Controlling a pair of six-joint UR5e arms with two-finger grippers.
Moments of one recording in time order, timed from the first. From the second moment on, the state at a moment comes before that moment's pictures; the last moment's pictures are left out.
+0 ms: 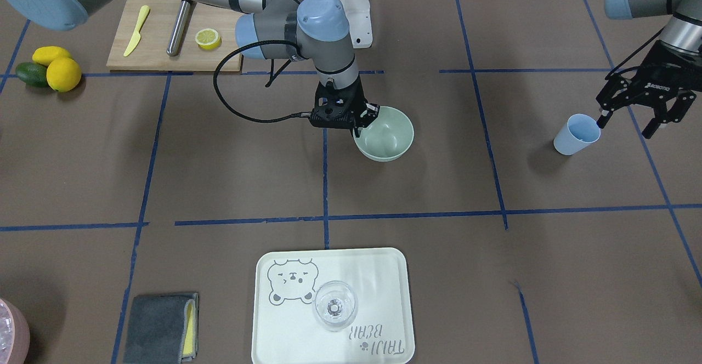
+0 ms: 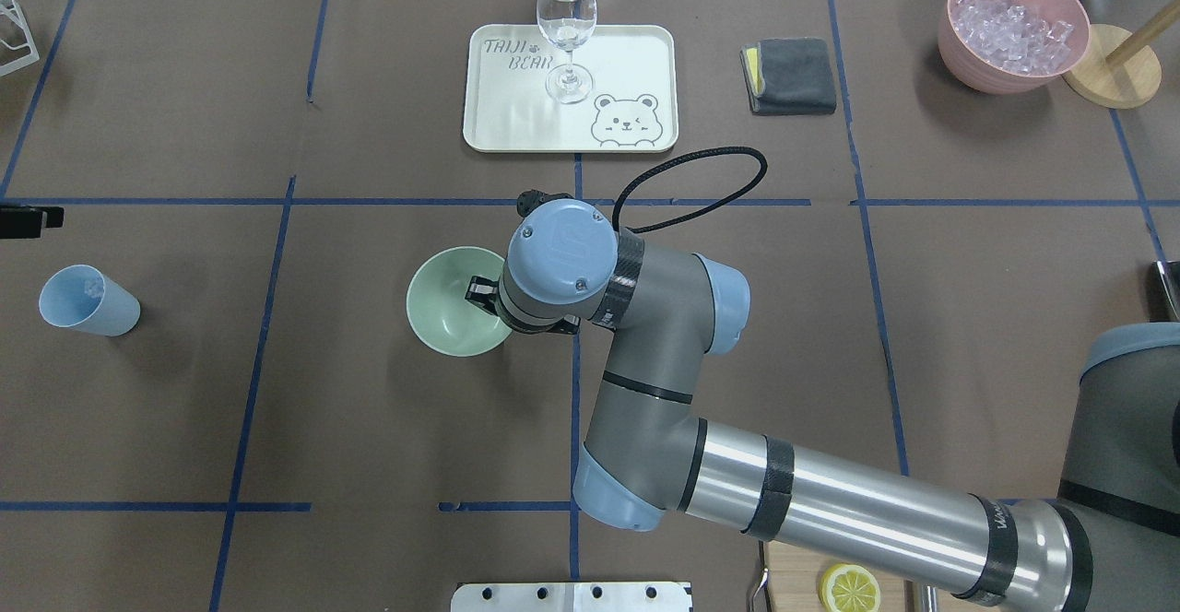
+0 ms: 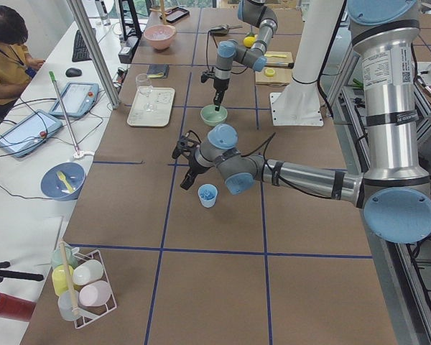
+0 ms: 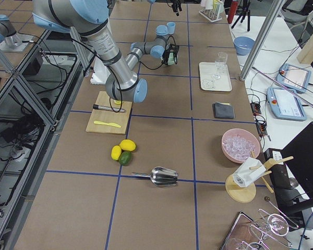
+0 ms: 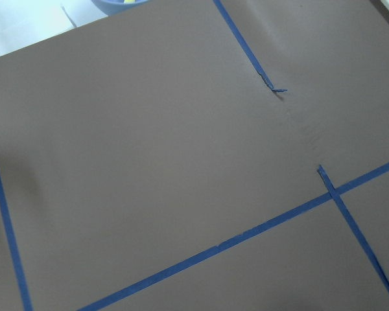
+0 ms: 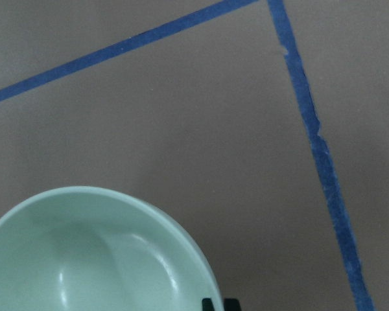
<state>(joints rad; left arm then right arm) -1.00 -1.33 -1.86 -2.53 -1.89 -0.74 0.40 -0.71 1.42 -1.29 1.77 1.62</state>
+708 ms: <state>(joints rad) -0.55 -1.08 -1.88 -2.77 -1.35 -1.14 0.40 -0.69 1.44 -1.29 1.77 1.69</state>
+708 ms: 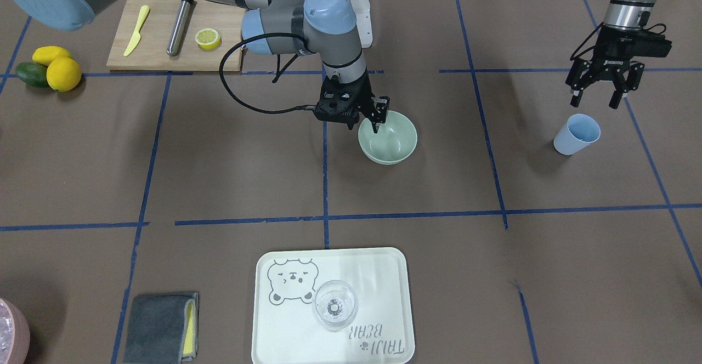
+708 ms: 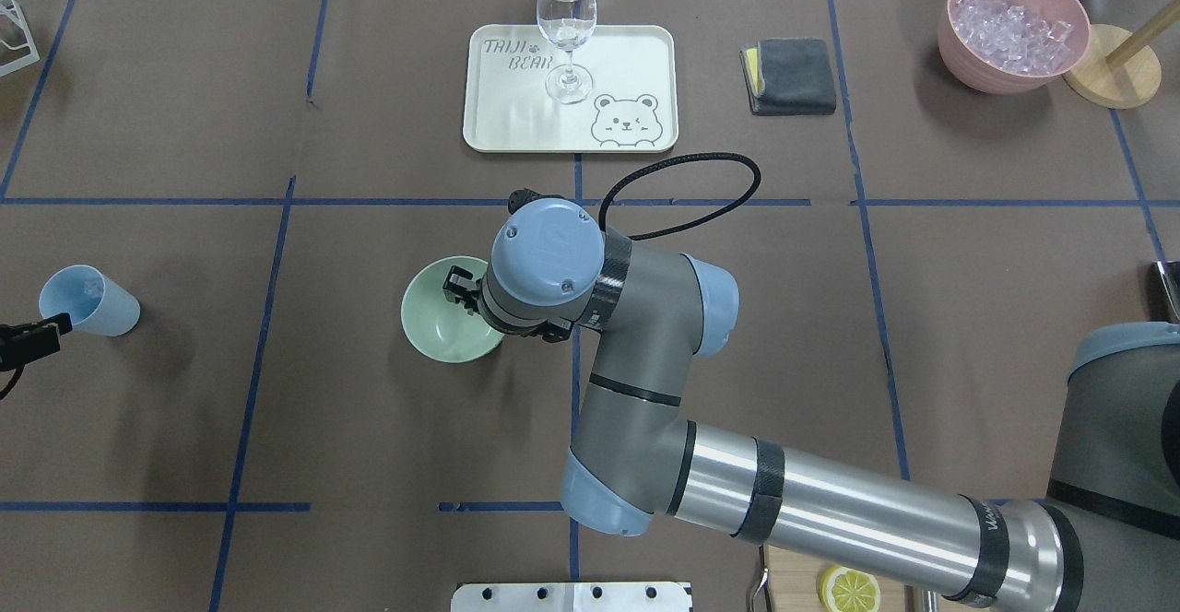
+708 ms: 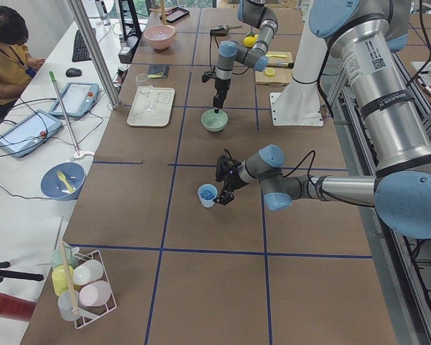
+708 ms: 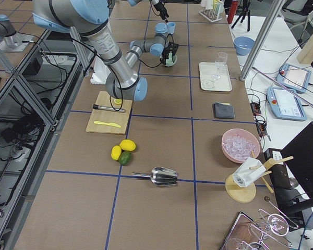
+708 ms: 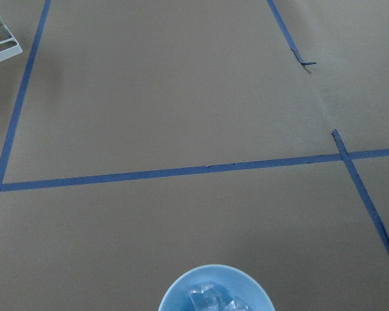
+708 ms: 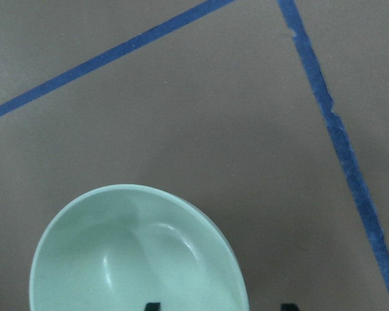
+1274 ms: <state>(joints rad) -0.32 -1.05 -1.83 -2.84 -0.97 -1.26 0.49 -0.72 1.52 -1.29 1.78 1.69</state>
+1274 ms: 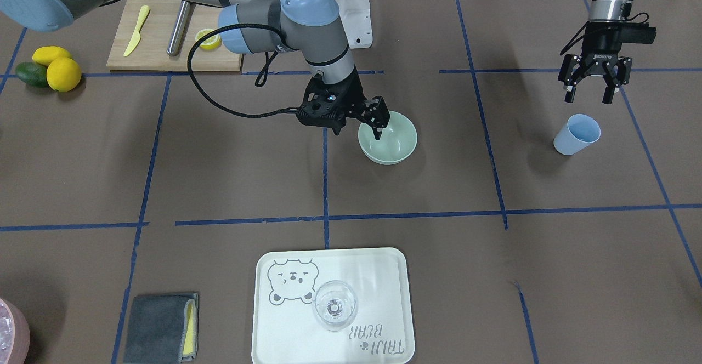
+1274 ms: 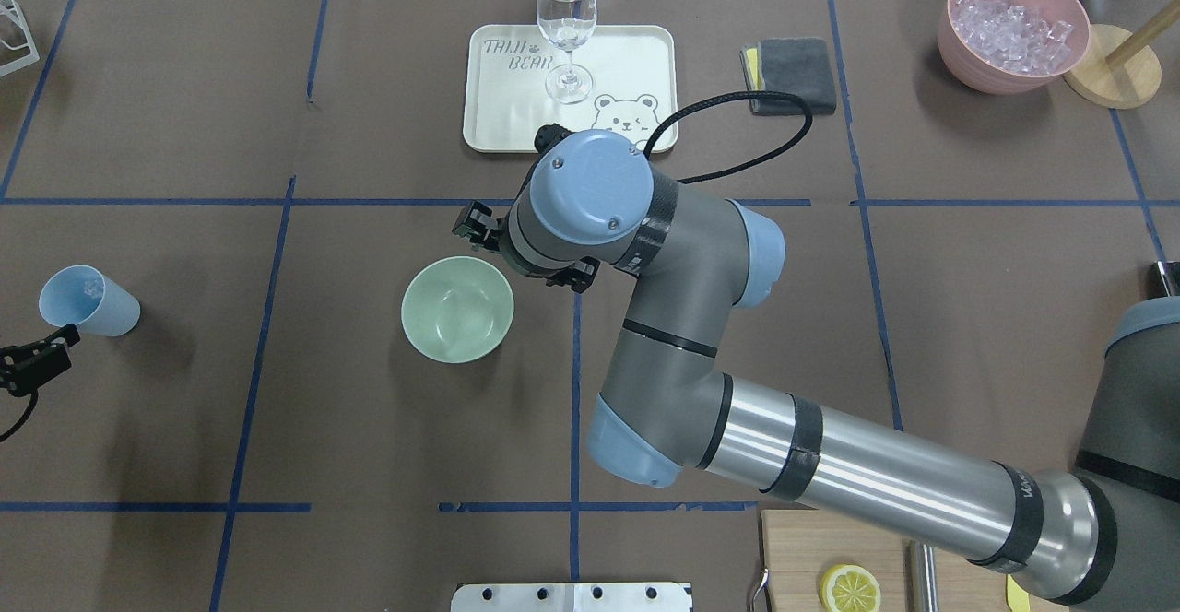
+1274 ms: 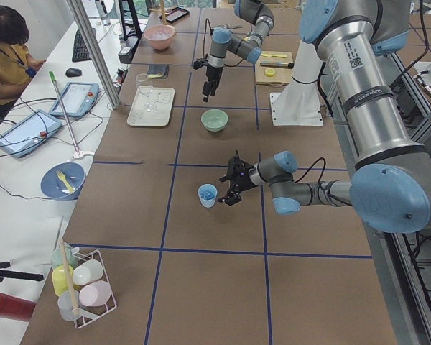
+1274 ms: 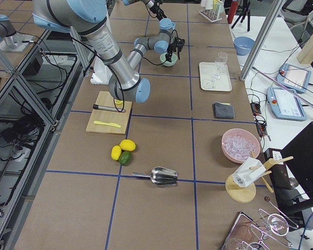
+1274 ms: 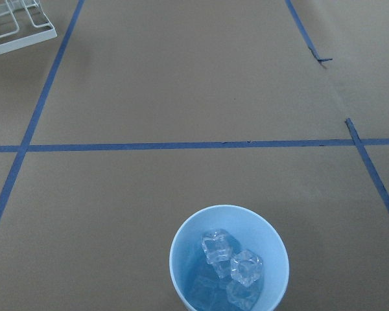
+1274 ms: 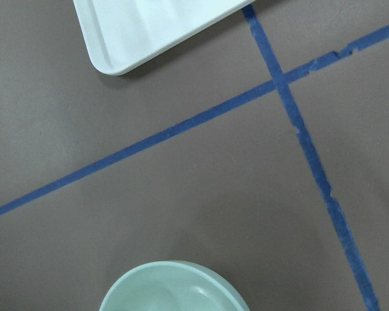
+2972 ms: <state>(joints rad) -0.22 -1.35 -1.46 -2.84 -0.53 -1.27 0.51 -0.87 1.72 -1.30 1.78 1.68</state>
